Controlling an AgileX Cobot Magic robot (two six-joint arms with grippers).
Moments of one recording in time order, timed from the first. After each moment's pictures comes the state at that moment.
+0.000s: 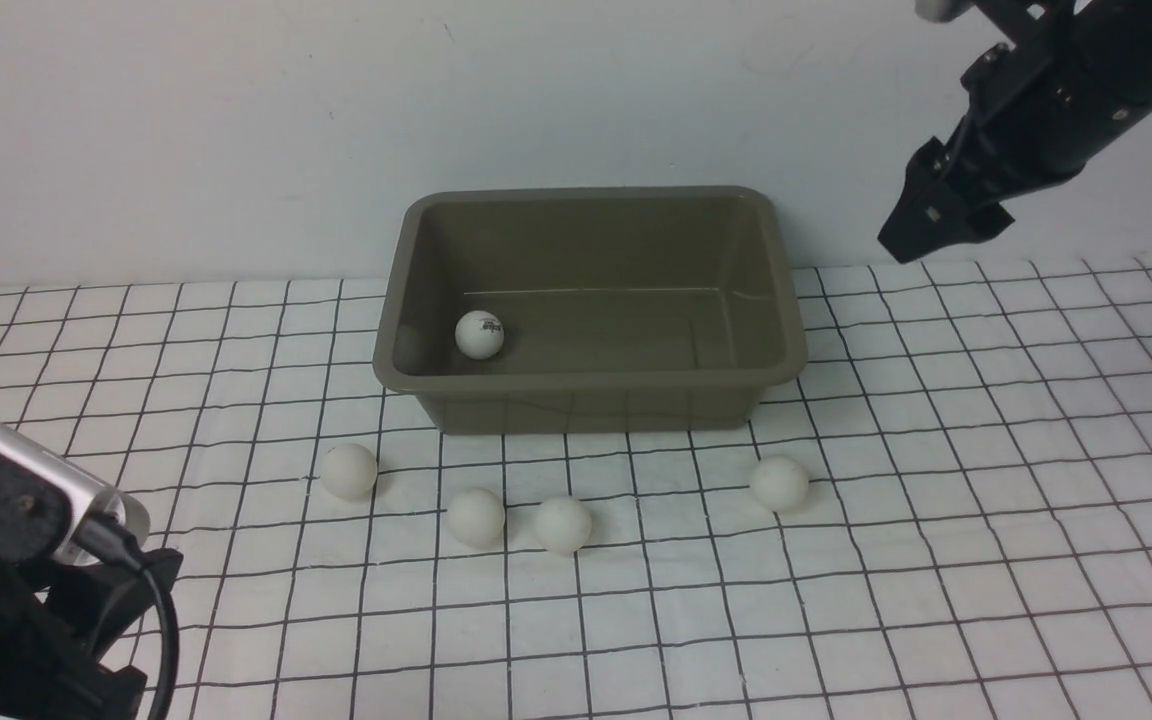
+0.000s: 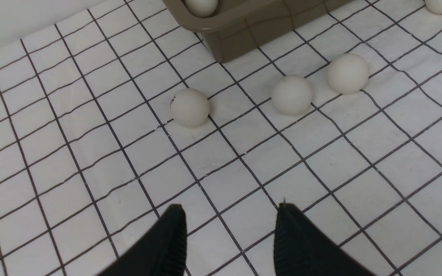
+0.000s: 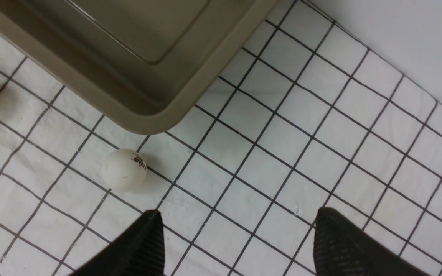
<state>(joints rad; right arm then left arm) 0.18 1.74 -1.75 0.15 1.25 -0.53 0.05 0.75 -0.50 -0.62 0.60 0.89</state>
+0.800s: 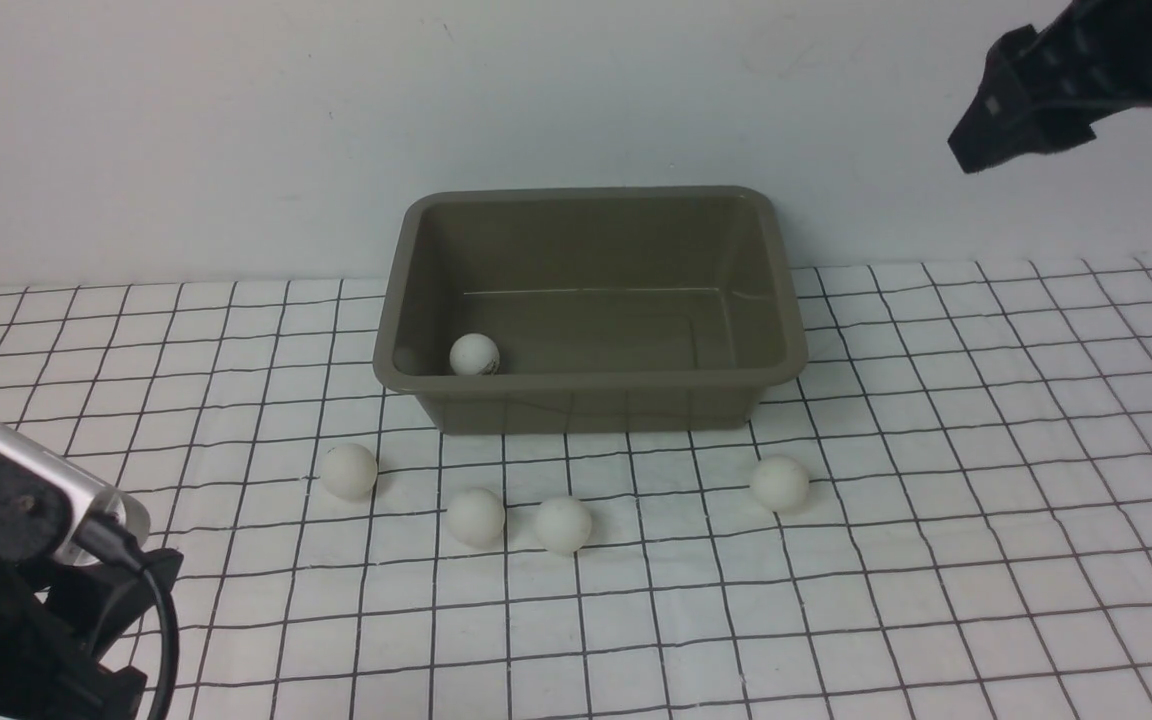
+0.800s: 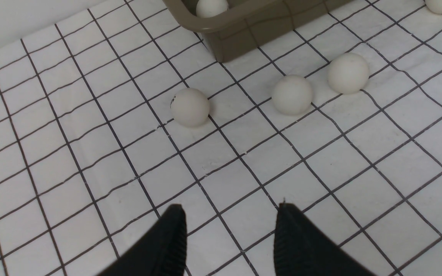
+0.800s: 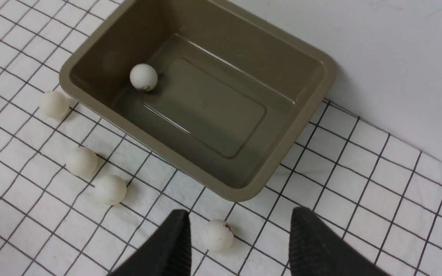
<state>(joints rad) 0.18 1.50 -1.75 0.34 1.26 -0.44 0.05 0.75 -0.50 -0.62 0.60 0.89</state>
